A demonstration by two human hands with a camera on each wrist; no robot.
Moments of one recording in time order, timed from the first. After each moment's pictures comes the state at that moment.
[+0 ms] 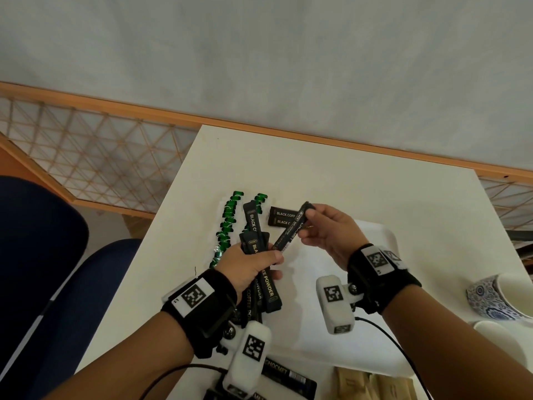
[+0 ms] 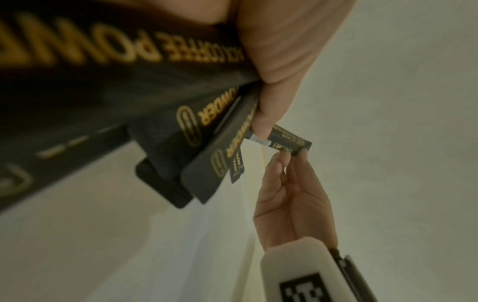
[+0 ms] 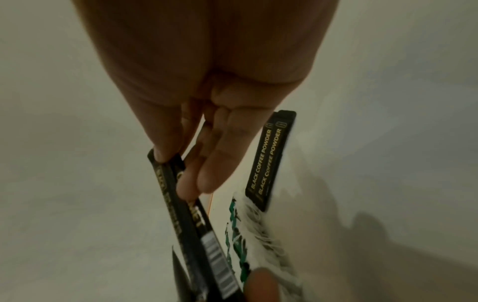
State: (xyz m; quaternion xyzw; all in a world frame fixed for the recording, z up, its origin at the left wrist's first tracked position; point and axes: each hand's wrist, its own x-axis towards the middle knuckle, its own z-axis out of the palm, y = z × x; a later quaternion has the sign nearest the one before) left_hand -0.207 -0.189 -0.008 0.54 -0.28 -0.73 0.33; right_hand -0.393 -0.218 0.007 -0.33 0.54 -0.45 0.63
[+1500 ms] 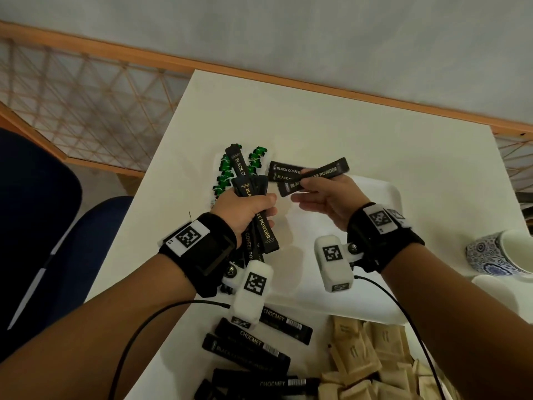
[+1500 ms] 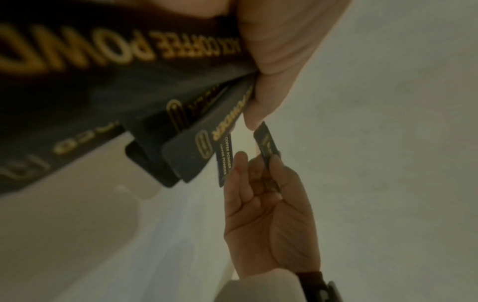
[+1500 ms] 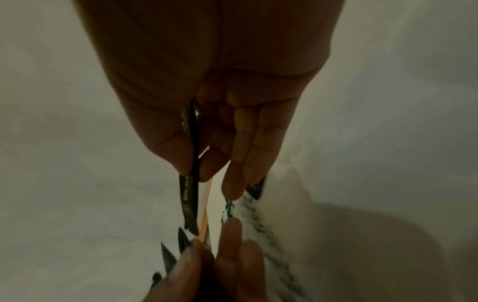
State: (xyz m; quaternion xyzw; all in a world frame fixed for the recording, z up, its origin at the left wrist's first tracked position) left_hand -0.211 -0.200 -0.010 0.56 -0.26 -0.70 0.35; right_hand -0.392 -0.212 -0.001 -0.34 0.57 -0.38 0.64
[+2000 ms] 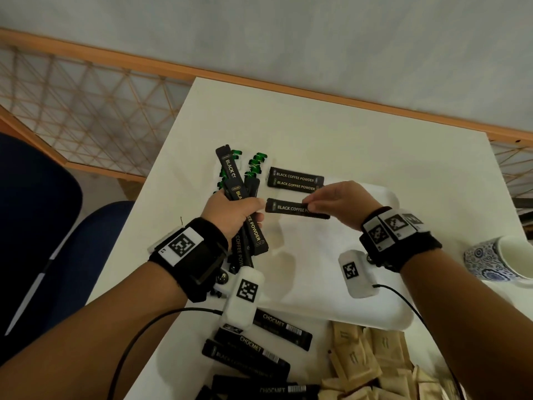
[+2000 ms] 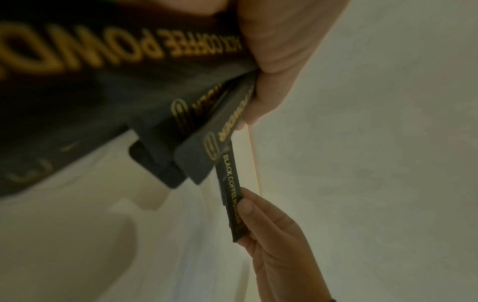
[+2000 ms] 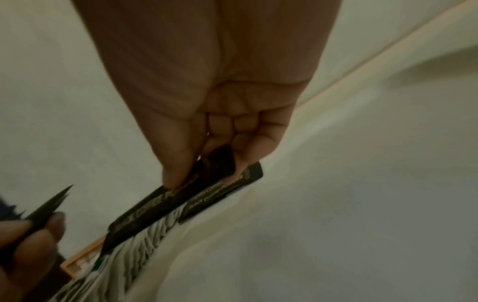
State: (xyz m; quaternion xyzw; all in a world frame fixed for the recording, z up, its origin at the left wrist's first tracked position) left_hand -0.197 -0.201 -0.007 0.59 -0.28 -0.65 0.37; right_hand -0.421 -0.215 -0.001 -0.61 0.65 -0.17 0.42
